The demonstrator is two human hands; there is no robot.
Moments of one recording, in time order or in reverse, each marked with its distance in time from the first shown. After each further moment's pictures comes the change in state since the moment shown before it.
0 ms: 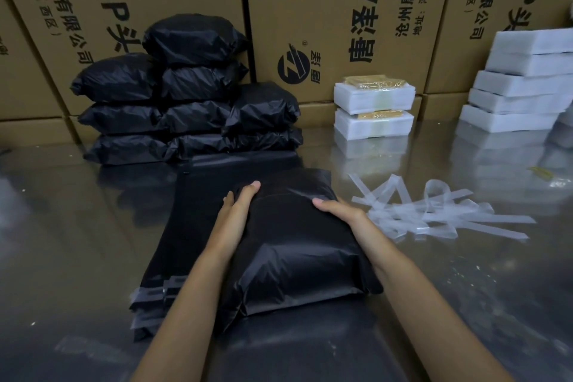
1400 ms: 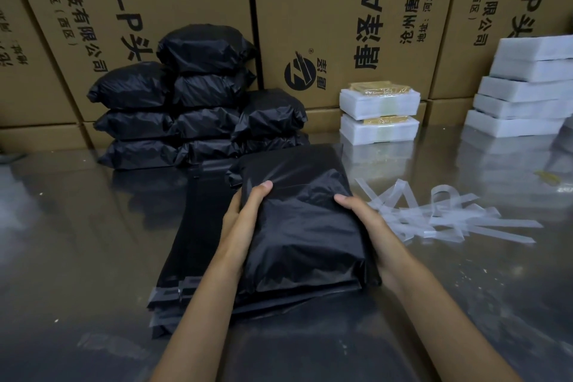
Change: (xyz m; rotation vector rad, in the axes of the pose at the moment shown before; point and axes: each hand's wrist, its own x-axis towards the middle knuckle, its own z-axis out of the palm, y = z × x) left_hand -0.033 0.014 0.002 -0.246 -0.016 0.085; right_hand -0.012 0.028 -0.014 0.283 -0.044 -0.089
